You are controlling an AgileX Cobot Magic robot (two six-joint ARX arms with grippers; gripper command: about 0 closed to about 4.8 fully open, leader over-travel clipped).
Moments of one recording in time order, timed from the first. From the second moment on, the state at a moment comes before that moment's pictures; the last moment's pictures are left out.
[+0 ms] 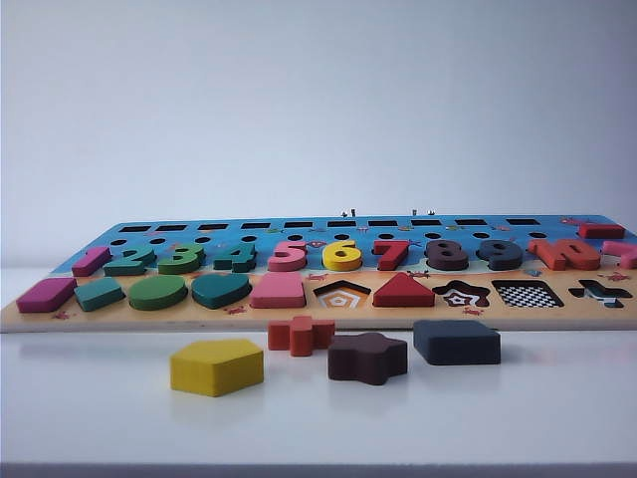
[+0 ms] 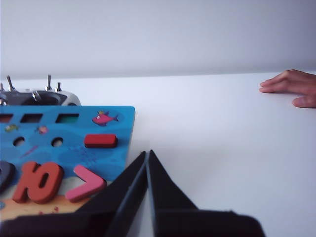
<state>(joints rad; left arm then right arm) -0.02 0.08 0.08 -0.18 0.11 0.11 0.00 0.01 0.01 -0.04 -0.08 0.02</state>
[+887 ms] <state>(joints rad) -0.22 0.39 0.65 -0.68 0.41 -0.03 0.00 0.01 0.03 -0.06 -0.21 0.21</state>
